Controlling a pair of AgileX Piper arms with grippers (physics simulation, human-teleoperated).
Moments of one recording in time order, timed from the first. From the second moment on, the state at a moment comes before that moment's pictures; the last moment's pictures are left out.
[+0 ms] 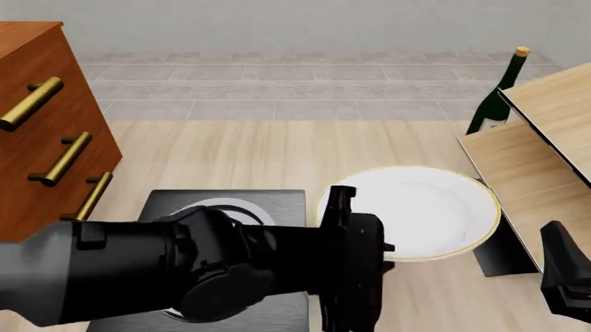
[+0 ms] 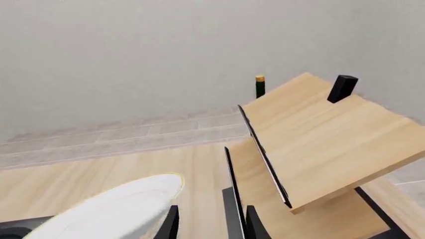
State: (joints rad) left arm -1.14 1.53 -0.93 0.04 0.87; right arm -0.07 0.00 0.00 -0.03 0.12
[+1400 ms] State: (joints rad) left arm -0.99 1.46 -0.38 -0.87 1.52; right arm 0.23 0.03 -0.29 0.23 0.25
